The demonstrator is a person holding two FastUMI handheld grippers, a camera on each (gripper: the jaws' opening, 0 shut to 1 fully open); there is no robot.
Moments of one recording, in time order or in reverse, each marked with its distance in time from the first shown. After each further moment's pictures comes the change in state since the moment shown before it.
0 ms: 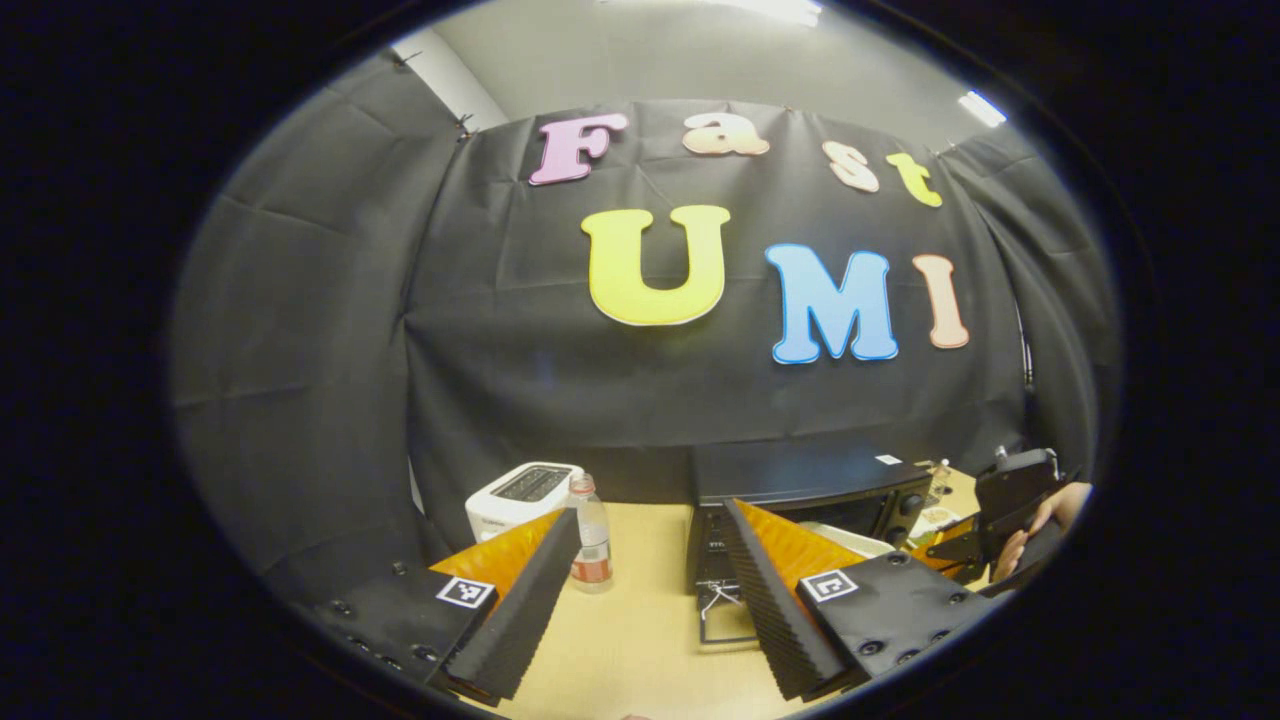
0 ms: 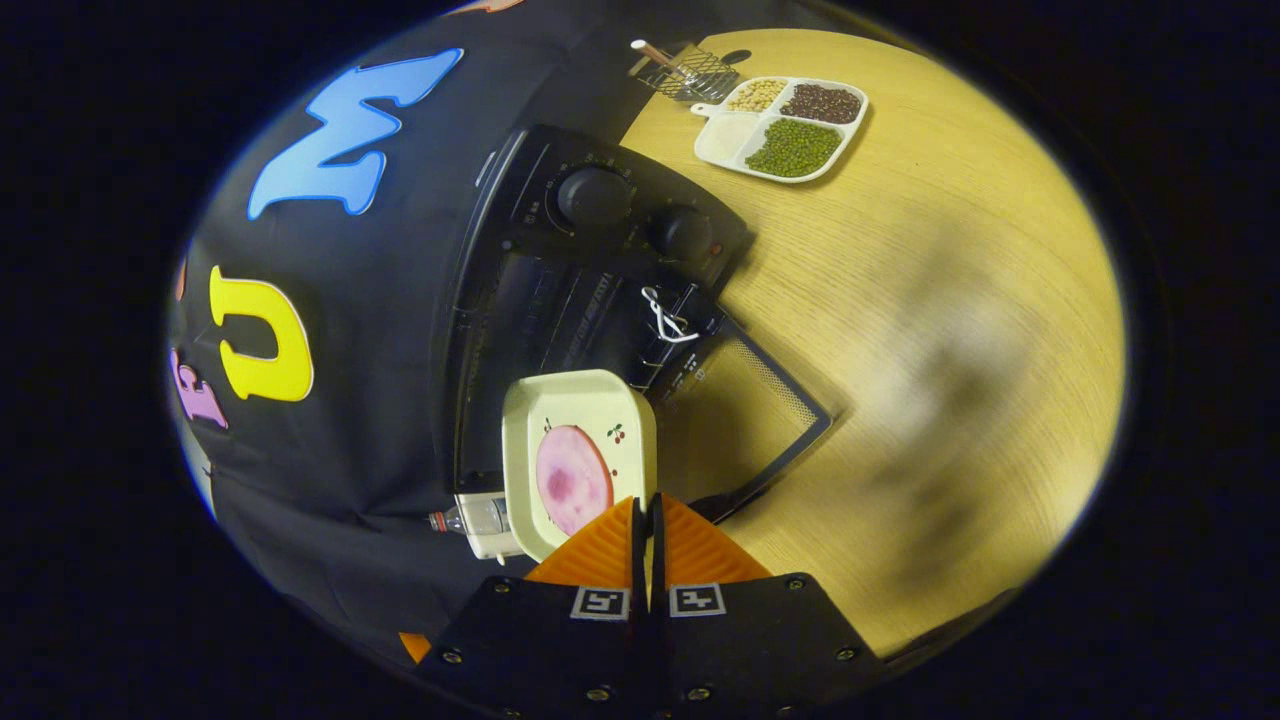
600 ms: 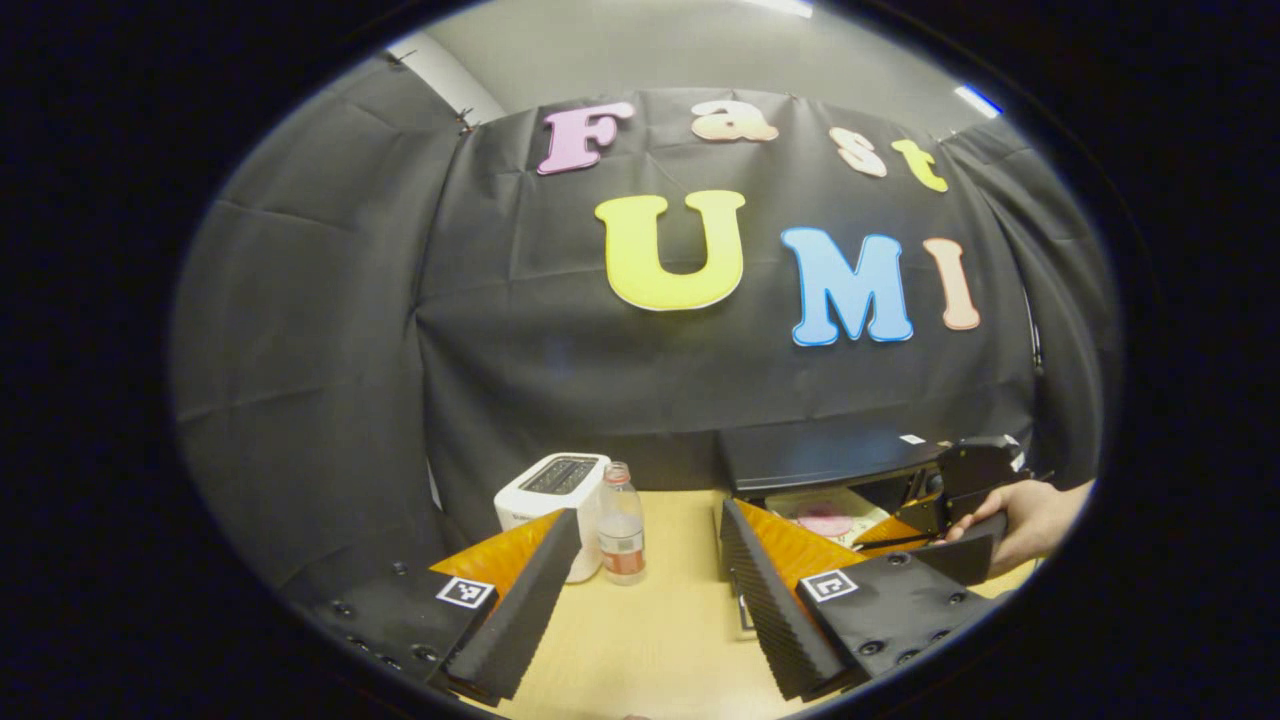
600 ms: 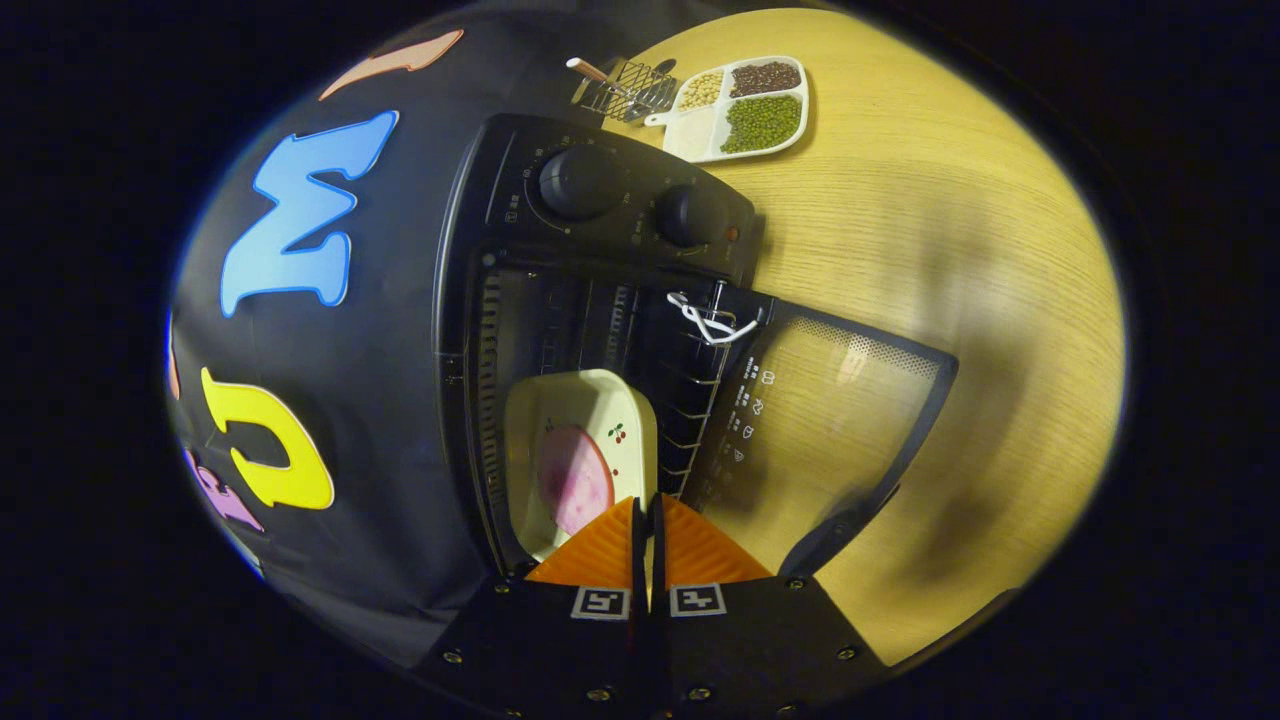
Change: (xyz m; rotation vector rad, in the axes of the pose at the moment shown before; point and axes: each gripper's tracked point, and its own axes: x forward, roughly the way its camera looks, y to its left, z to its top) left arm 0.001 0.033 -0.009 0.033 0.040 0.024; right arm 0.059 0.046 0.021 0.262 -0.225 0.063
